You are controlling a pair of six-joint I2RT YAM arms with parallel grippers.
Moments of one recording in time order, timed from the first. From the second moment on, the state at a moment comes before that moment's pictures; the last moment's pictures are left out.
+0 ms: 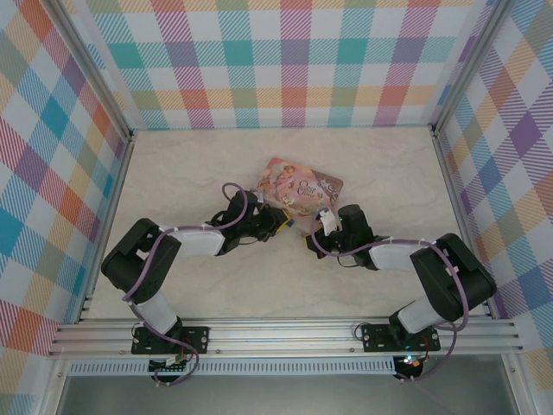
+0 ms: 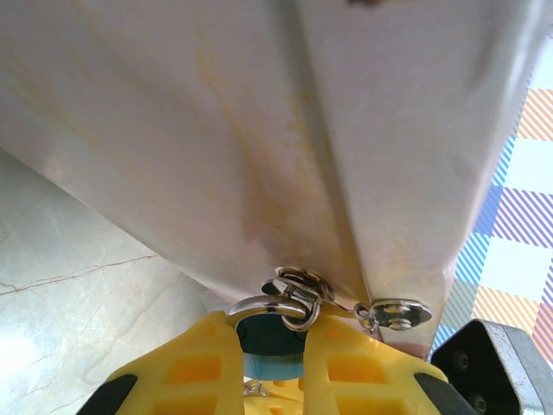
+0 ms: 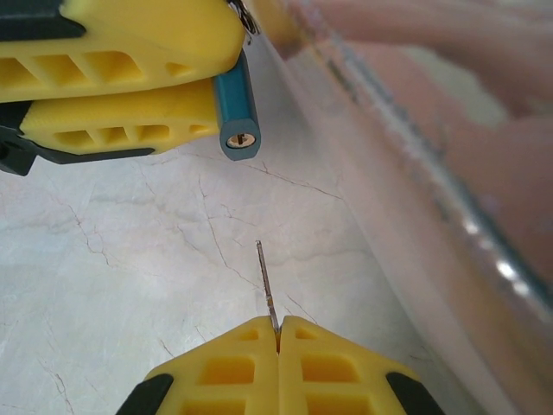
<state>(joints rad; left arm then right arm) -0.62 1.69 0.77 0.36 0.36 -1.31 0.52 1.50 0.49 0.32 -0.49 0.17</state>
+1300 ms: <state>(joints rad) -0.61 1.67 0.77 0.33 0.35 -1.29 0.58 1.55 0.63 0.22 -0.41 0.14</state>
